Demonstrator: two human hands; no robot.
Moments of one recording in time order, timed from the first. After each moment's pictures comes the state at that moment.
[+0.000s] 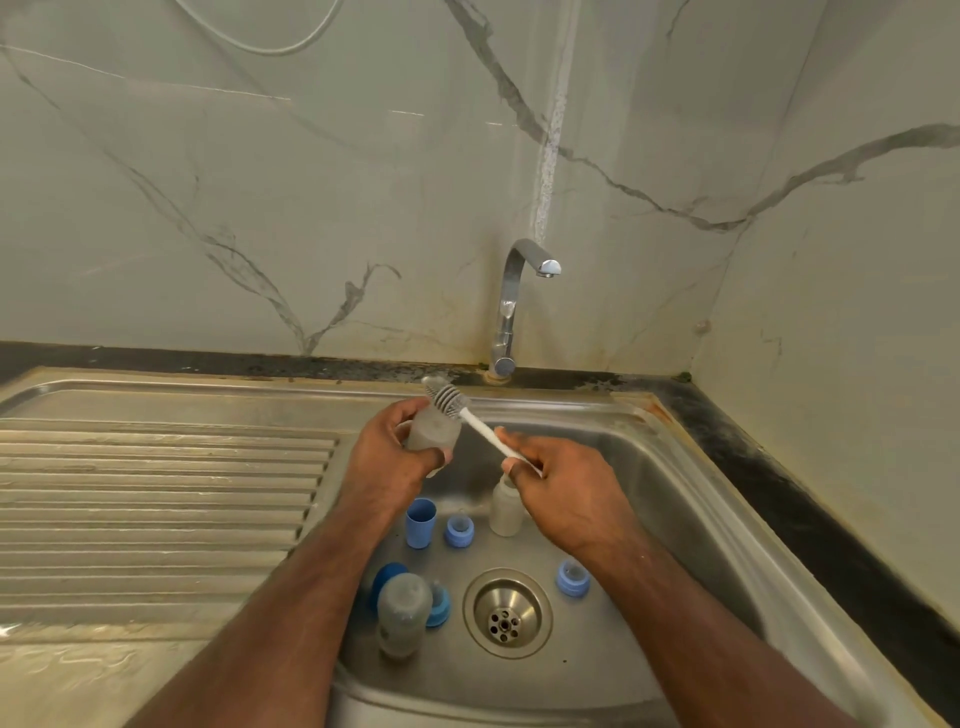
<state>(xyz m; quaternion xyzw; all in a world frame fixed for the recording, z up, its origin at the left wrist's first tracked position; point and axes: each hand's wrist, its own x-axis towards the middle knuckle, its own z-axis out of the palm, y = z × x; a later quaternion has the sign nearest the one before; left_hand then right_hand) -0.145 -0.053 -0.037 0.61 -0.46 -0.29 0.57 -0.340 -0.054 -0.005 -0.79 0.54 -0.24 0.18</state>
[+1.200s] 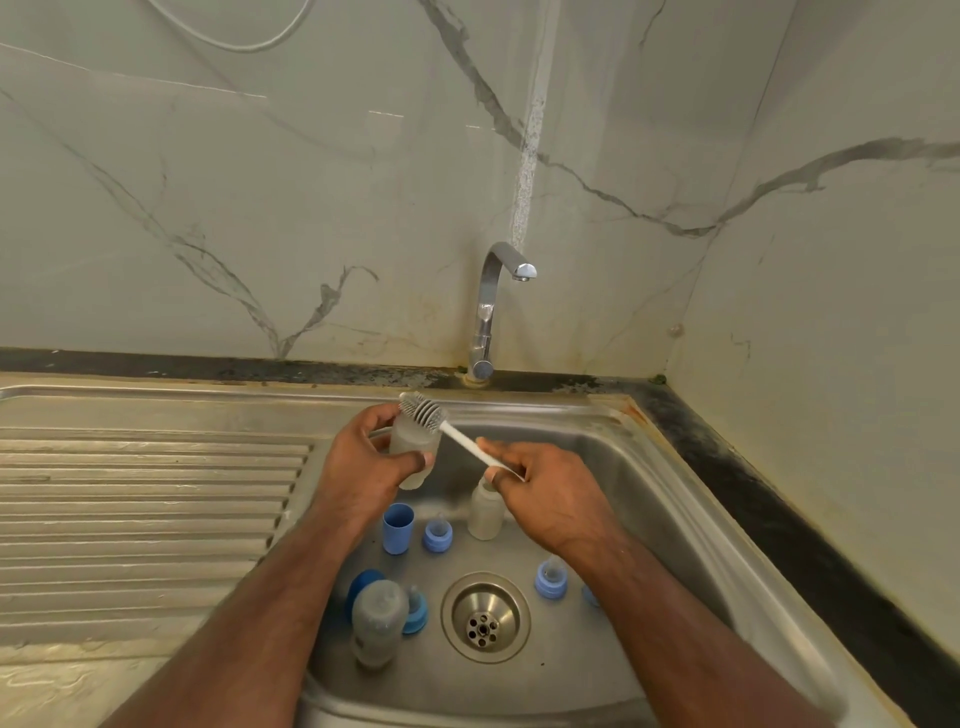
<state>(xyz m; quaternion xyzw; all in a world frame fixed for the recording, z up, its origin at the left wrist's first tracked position) -0.143 -0.059 -0.046 0.61 -0.47 -0.29 0.57 -0.347 -0.058 -0.005 -0.78 0.54 -0.25 0.20</state>
